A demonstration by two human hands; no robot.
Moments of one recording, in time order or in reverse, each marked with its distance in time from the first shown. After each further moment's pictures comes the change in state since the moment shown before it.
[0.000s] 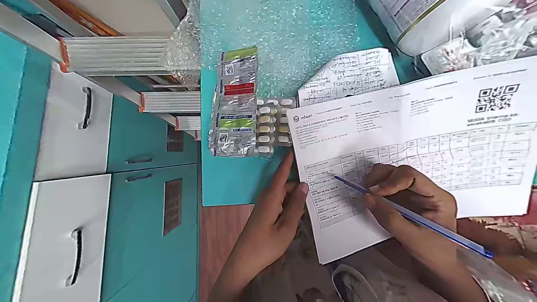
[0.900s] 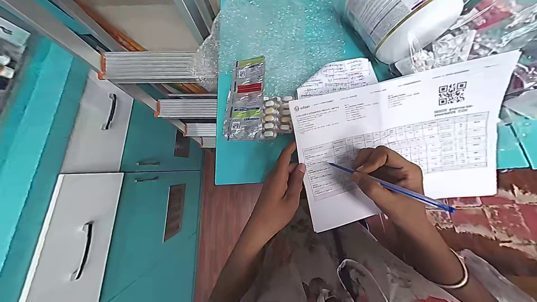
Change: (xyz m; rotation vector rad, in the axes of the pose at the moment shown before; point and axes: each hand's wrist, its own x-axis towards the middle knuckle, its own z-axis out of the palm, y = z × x) left_hand 0.002 -0.010 0.009 0.141 0.077 0.131; right_hand 0.000 0.007 -0.003 -0.005 -0.023 -0.070
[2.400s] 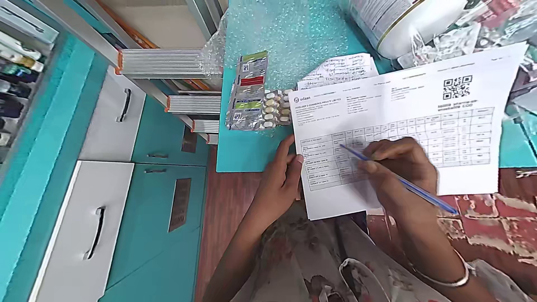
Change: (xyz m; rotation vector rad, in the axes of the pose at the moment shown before) left_hand -0.003 0.002 0.006 0.130 0.066 0.024; right_hand -0.007 -0.004 -0.008 0.002 0.046 -0.075
